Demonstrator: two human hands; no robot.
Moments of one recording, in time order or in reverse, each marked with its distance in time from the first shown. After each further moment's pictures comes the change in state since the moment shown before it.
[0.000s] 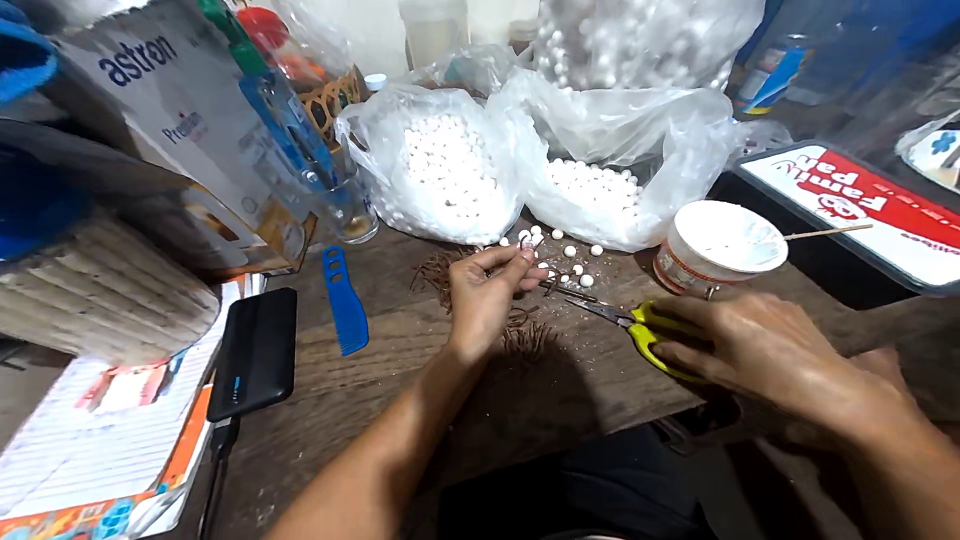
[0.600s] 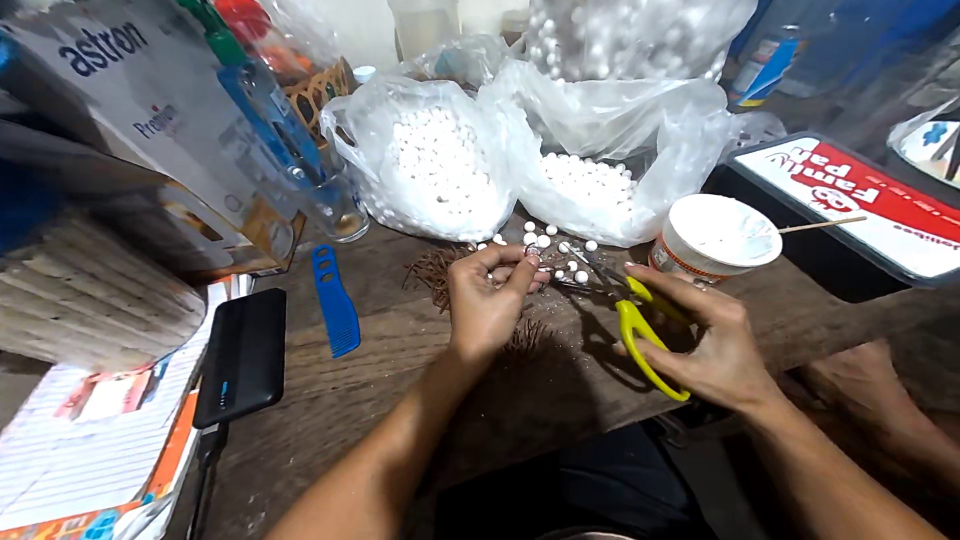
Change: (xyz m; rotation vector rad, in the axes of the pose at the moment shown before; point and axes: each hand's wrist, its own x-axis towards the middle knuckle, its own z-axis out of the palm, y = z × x) left_hand -0.008 -0.001 0.002 0.227 -0.053 0.215; right_hand 0.007 -0.009 0.050 0.592 0.486 -0.086
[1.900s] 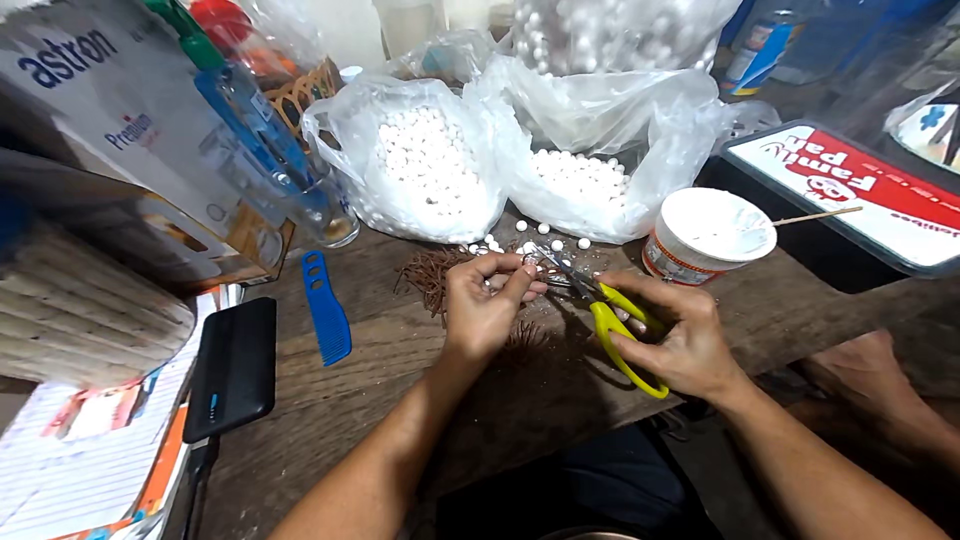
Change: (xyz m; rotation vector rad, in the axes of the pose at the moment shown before) left_hand -0.001 -0.003 0.001 0.003 -0.081 -0.043; right_hand 0.007 0.004 0.018 0.207 -0.016 -0.026
